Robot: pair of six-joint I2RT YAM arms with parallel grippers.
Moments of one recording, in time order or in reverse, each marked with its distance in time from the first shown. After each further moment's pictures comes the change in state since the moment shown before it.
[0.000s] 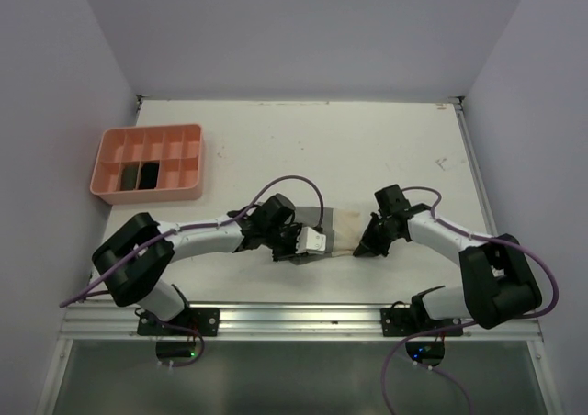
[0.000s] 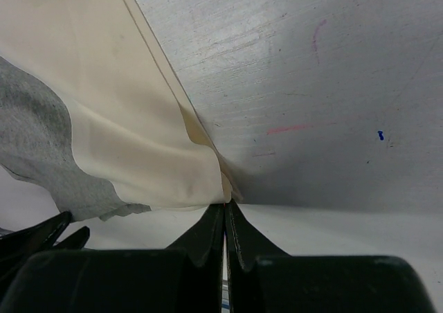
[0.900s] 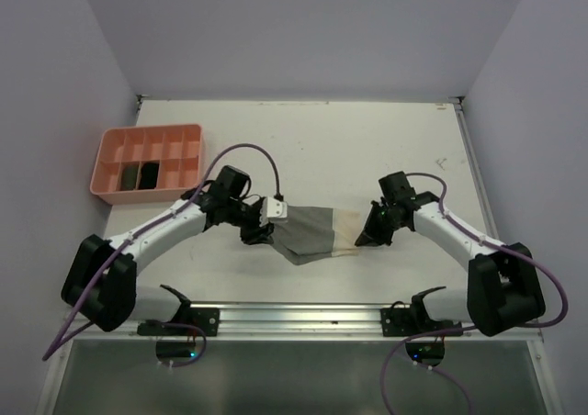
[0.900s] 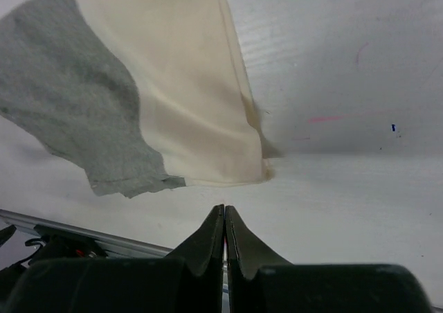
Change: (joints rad) left arm 0.370 -0.216 0.047 -0.333 0.241 0.156; right arm -0.027 -0.049 0.158 -0.158 -0.022 -0.120
